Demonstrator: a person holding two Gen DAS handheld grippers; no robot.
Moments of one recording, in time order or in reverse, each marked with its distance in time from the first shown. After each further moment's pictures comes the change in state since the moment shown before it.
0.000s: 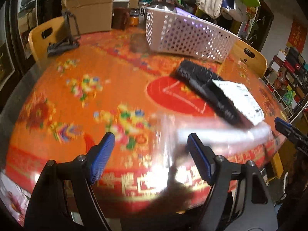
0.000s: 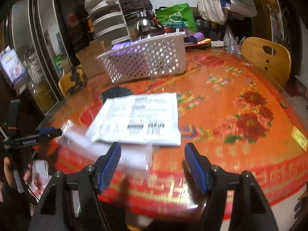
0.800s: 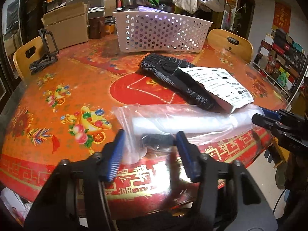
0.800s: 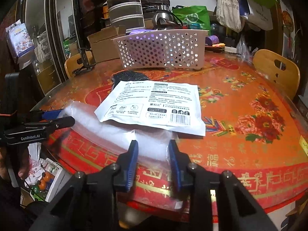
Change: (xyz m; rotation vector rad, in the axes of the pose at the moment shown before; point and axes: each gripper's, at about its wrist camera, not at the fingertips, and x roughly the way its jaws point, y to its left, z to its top) left arm 0.013 -0.056 -0.023 0.145 -0.035 -0.035; right arm 0.020 0.033 -0.015 -0.132 0.011 -0.005
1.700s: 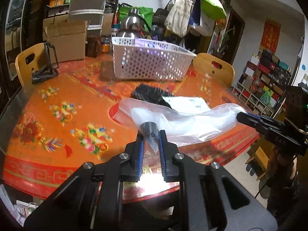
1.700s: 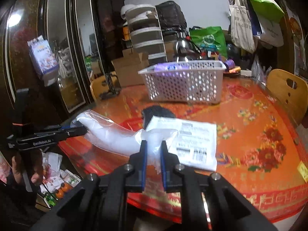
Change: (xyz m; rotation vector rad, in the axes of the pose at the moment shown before) left arm -0.079 0.018 0.007 -0.052 -0.130 -0.143; right arm -0.058 0.016 0.039 -0.024 -0.164 0.165
